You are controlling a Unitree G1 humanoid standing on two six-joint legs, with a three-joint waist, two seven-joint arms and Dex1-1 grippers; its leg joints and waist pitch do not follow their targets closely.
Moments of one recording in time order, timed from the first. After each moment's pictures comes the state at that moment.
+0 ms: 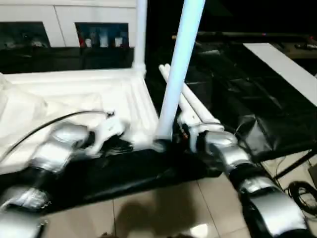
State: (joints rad) left arm -0.63 0.46 -0.25 0.59 0.09 0.13 -1.02; right arm -0.78 -0.05 0.04 1.12 0.09 -0.14 0.63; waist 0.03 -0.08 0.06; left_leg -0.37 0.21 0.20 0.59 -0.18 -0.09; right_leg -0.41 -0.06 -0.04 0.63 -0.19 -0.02
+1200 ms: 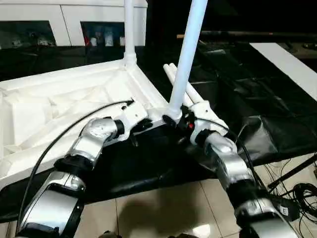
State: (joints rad) left arm -0.70 0.31 -0.20 0.72 0.06 -0.02 -0.85; right arm -0.49 -0.08 0.09 0.55 0.09 -0.03 0.51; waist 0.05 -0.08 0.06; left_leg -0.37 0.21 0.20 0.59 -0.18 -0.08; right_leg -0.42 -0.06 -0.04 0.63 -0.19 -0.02
